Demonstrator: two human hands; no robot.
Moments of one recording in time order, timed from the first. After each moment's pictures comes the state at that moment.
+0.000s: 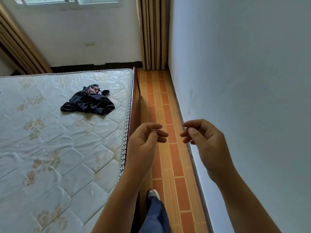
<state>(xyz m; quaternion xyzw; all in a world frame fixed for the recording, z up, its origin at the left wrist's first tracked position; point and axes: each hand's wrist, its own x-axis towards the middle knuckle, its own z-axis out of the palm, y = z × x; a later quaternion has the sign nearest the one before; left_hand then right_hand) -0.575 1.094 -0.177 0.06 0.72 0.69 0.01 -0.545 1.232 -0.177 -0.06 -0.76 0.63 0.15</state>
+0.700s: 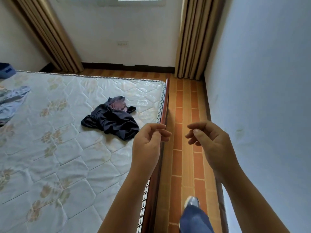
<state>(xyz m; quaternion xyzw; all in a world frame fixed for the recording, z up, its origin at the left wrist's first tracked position) -0.918 1.024 -0.186 -0.05 0.71 0.70 -0.05 -0.915 1.168 -0.183 0.02 -0.75 0.66 0.06</state>
